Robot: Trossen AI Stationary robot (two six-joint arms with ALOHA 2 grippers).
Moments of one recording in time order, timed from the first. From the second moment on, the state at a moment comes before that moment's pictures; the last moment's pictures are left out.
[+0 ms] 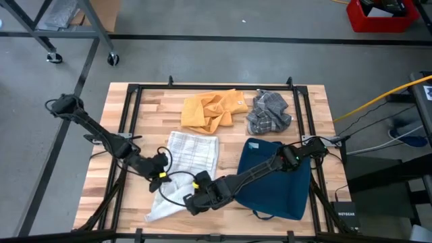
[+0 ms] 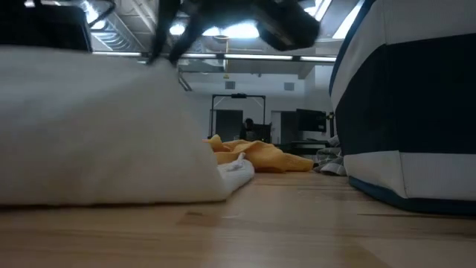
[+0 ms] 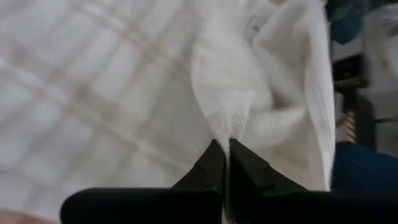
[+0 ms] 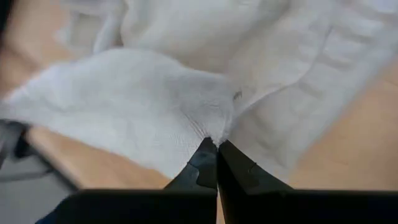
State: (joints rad) left arm -0.58 1.04 0.41 -0.11 -0.16 -0.96; right arm 0.47 2.46 2.36 -1.08 0.29 1.53
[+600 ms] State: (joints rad) left arm -0.33 1.04 0.41 -0.17 -0.17 -0.68; right arm 0.45 2.51 2.35 -1.31 0.40 1.77
